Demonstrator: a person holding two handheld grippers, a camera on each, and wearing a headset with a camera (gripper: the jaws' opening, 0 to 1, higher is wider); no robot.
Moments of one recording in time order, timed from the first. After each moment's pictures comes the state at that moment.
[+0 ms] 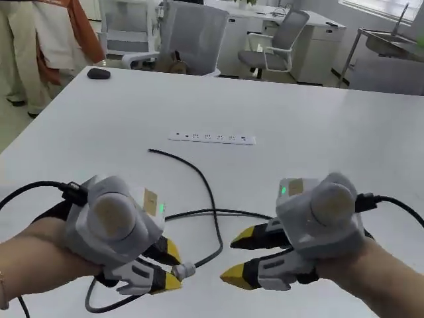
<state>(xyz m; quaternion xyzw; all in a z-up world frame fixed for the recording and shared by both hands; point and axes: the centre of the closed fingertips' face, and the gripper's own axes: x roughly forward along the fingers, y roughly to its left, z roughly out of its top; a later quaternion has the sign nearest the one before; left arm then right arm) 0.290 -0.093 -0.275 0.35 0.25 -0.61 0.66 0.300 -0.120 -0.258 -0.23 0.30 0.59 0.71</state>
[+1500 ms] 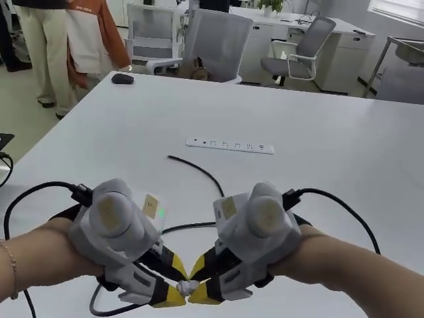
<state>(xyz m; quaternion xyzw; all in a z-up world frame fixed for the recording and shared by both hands) 0.293 -0.092 -0.285 0.25 0.29 -0.63 0.67 0.287 -0.079 -0.292 -0.34 0.26 0.68 0.59</state>
